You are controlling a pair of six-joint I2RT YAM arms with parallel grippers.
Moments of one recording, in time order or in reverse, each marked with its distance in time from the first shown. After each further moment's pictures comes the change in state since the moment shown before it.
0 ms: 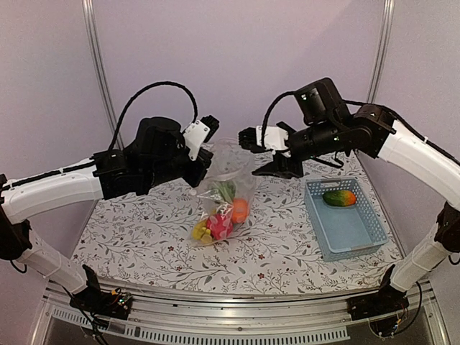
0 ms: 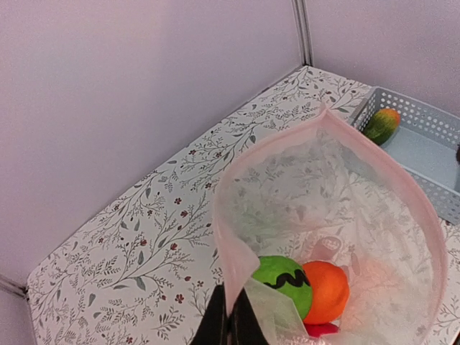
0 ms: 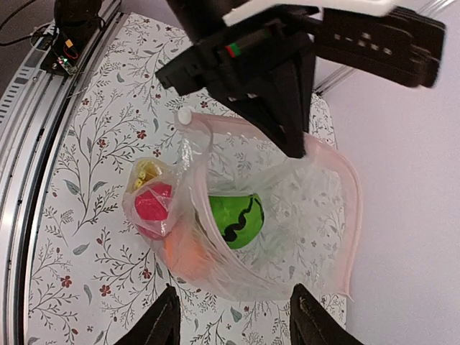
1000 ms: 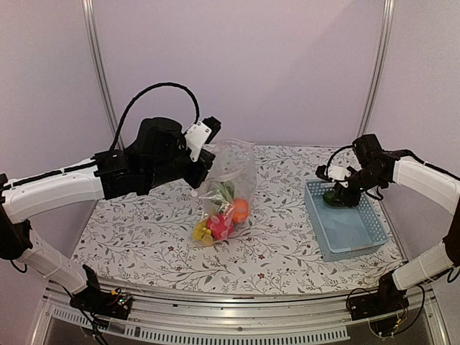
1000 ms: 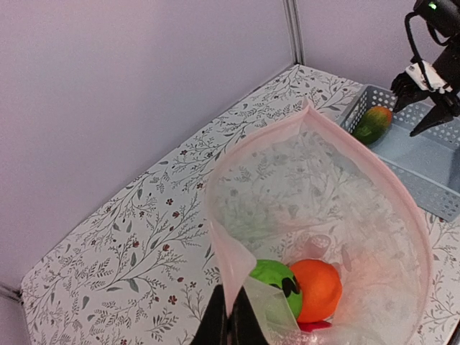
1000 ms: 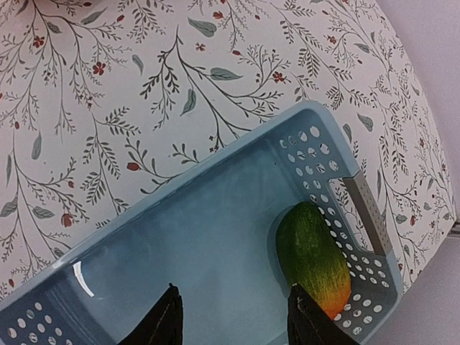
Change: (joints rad) left arm 0.000 0.005 0.000 0.000 0.031 0.000; right arm -0.708 -0.193 -0.651 0.092 -0.018 -0.024
